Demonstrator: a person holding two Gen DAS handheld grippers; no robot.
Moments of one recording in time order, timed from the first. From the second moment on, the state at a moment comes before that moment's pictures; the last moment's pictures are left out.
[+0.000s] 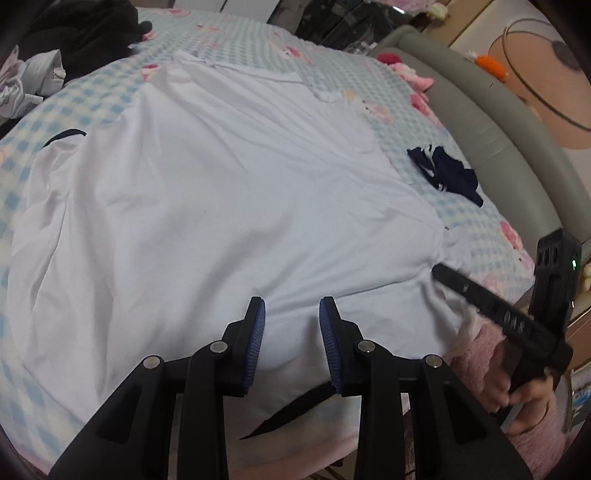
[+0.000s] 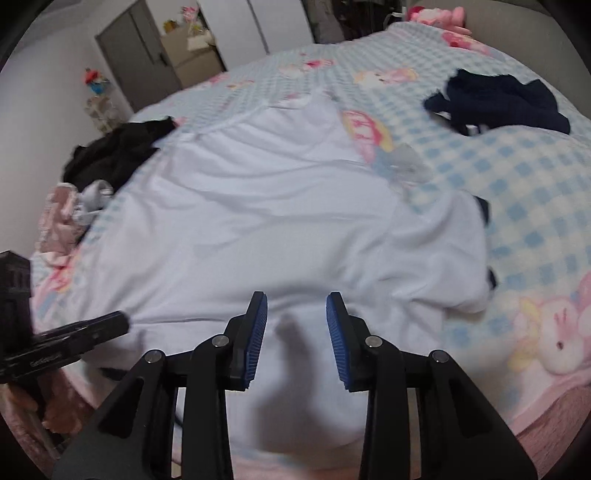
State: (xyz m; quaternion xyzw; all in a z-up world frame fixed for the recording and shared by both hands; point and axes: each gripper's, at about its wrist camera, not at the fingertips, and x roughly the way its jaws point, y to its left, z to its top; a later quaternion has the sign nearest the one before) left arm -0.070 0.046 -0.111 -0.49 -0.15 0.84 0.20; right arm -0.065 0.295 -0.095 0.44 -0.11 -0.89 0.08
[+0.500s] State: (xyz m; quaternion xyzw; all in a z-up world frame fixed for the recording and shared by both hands) left arm -0.042 0.024 -0.115 -0.51 -0.12 0.83 0.19; right arm -0.044 0.236 -0.123 0.52 -0.04 -0.84 0.13
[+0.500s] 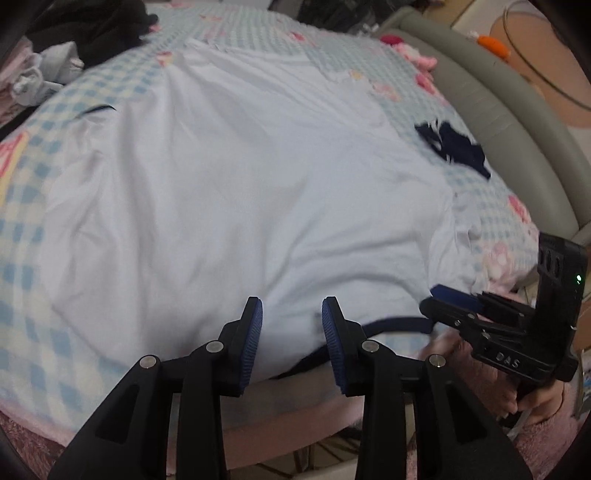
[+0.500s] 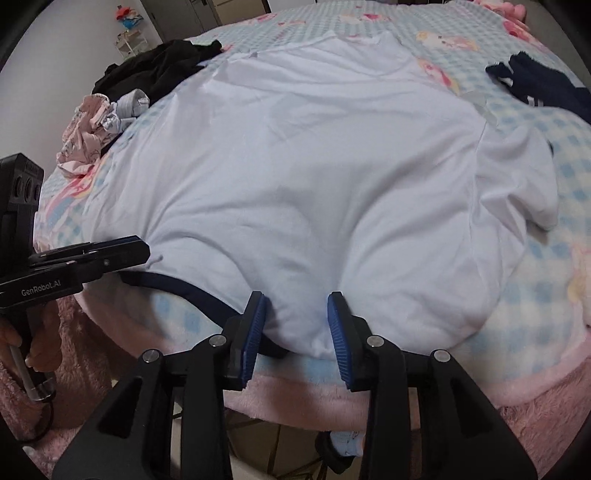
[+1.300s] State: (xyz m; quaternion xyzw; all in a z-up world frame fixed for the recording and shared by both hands) left arm -0.032 0.005 -0.130 -0.51 -0.10 0.85 0.11; right arm -0.045 0.238 -0.119 0.50 -0.03 -0.86 0.07
